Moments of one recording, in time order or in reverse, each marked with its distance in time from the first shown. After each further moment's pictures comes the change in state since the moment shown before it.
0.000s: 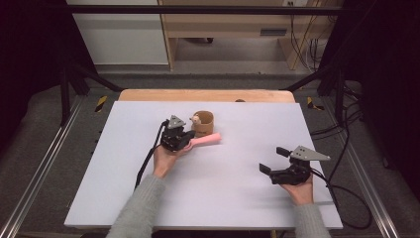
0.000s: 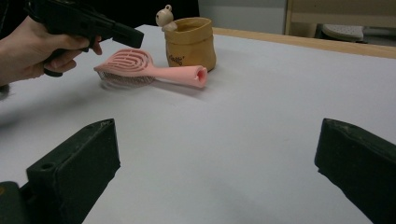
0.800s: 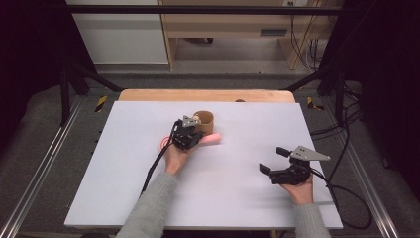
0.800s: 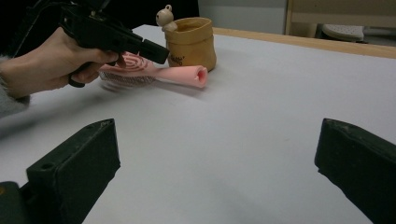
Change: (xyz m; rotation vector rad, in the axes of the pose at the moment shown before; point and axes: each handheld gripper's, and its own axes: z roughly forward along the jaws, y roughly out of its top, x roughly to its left) left arm -0.010 0.001 0.040 0.066 0.030 0.009; right arm 0.000 0.000 0.000 -0.001 0.000 0.002
